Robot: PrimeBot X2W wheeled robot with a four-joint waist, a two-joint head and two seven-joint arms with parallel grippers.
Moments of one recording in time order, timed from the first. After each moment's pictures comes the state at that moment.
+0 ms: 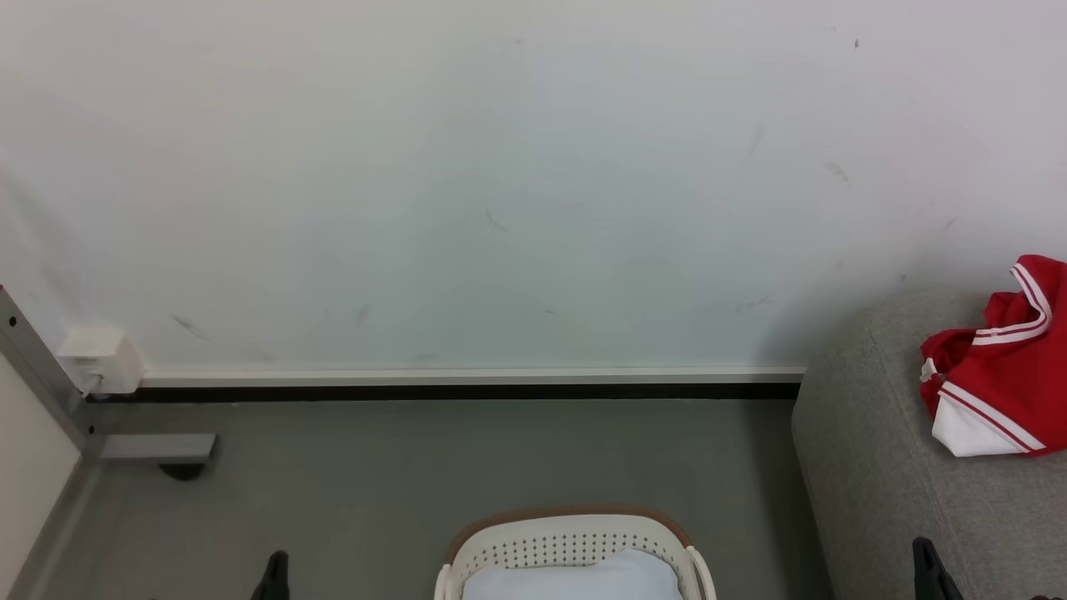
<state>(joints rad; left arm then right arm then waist) 0.04 0.14 -0.07 0.32 -0.74 -0.04 -0.15 0.04 -0.04 -0.04 0.32 0.56 0.13 -0.14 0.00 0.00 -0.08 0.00</state>
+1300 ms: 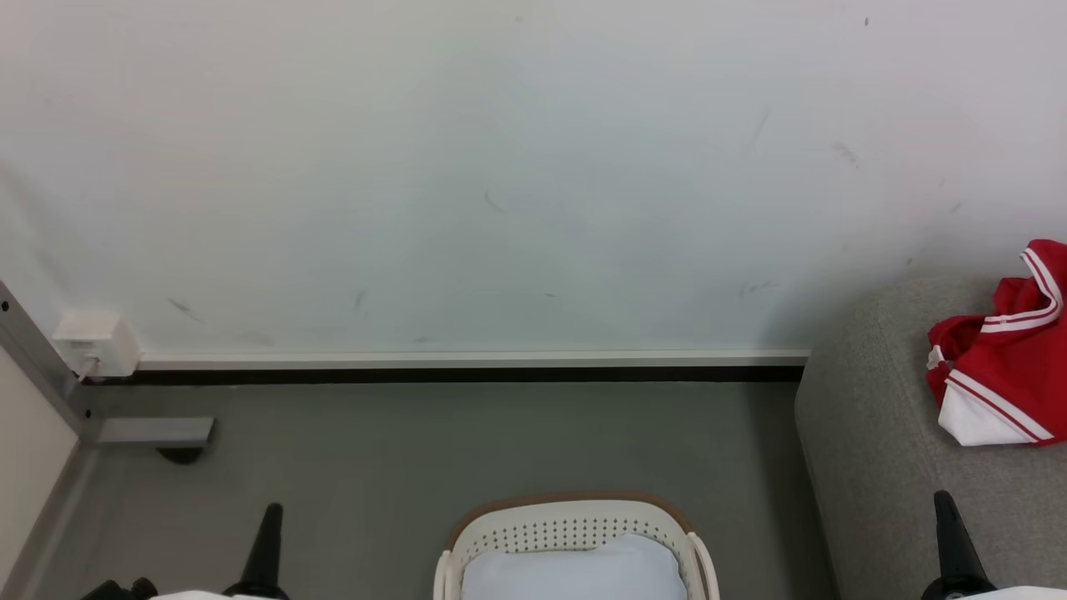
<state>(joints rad) -0.03 0.10 0.02 0.28 -1.16 -0.08 -0.02 -0.03 -0.04 -0.08 0.29 1.08 0.13 -0.02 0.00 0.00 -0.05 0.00</state>
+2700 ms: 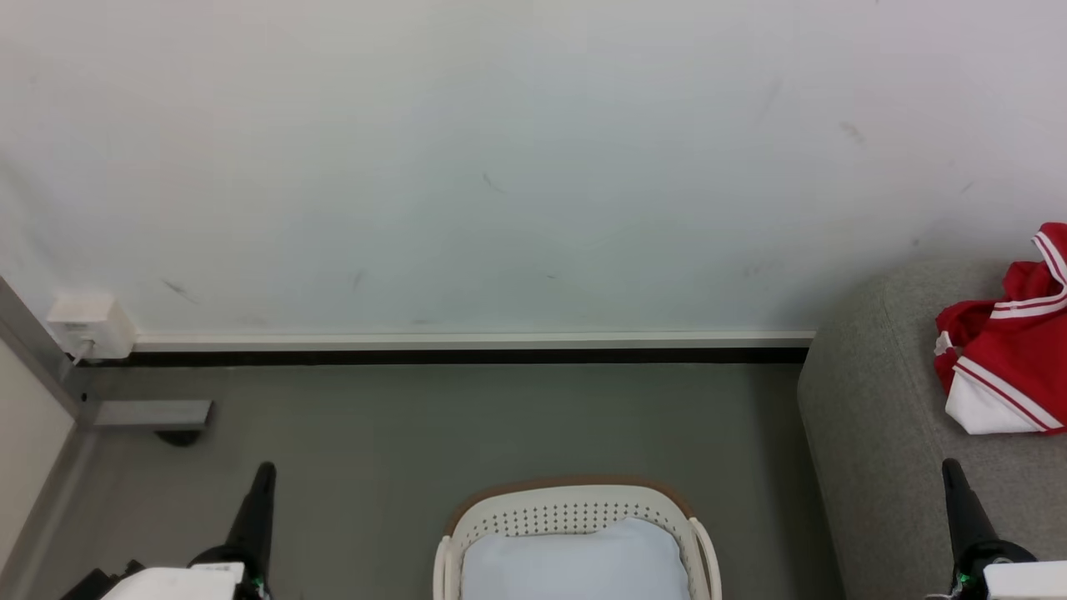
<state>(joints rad) -0.09 0.06 0.09 0.26 -1.48 -0.12 0.08 -0.08 -0.04 -0.10 0.26 1.46 0.13 0.08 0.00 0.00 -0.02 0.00</state>
